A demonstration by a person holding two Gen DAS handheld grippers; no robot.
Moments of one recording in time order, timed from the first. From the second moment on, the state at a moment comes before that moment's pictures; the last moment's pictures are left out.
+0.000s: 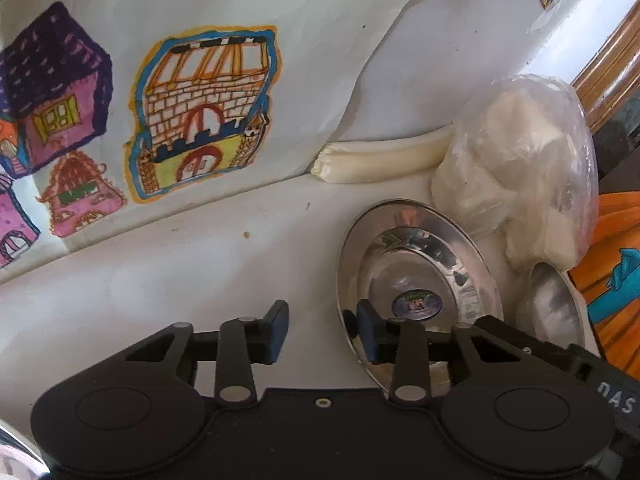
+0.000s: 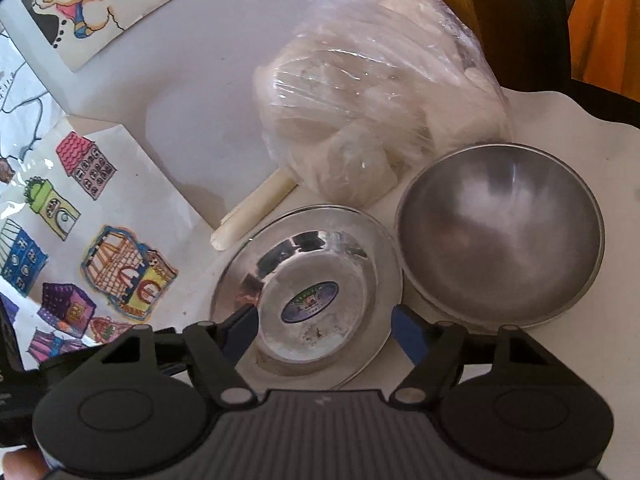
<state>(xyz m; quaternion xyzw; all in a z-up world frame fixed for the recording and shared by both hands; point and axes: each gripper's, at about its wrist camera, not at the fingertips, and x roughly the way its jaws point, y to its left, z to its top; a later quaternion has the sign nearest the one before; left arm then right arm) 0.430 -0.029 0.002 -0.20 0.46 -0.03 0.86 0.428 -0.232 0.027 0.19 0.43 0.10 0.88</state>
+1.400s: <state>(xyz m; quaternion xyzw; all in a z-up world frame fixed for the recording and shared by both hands) 0.386 -0.019 0.047 -0.17 0.43 -0.04 0.89 0.394 -0.227 0.035 0.16 0.41 0.10 0.89</state>
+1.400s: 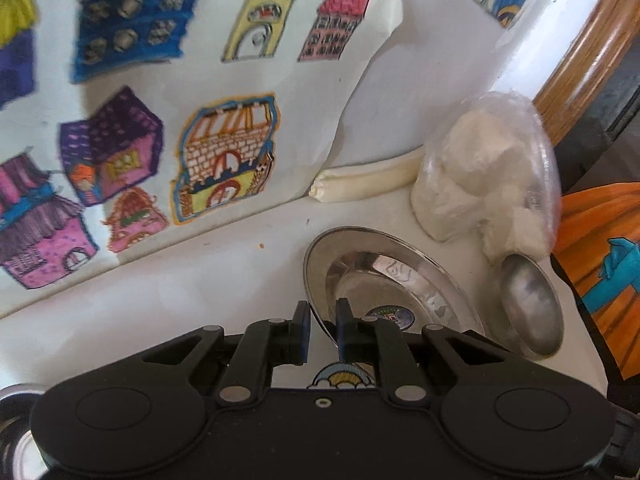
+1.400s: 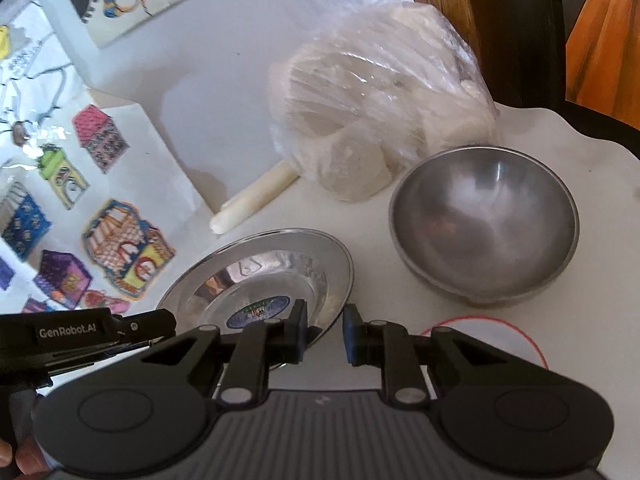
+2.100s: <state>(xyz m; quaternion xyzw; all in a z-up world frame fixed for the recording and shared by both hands) 0.273 0.064 0.095 -0.20 0.35 -0.04 0.92 0.307 -0.174 0.087 0.16 0.35 0.18 0.90</state>
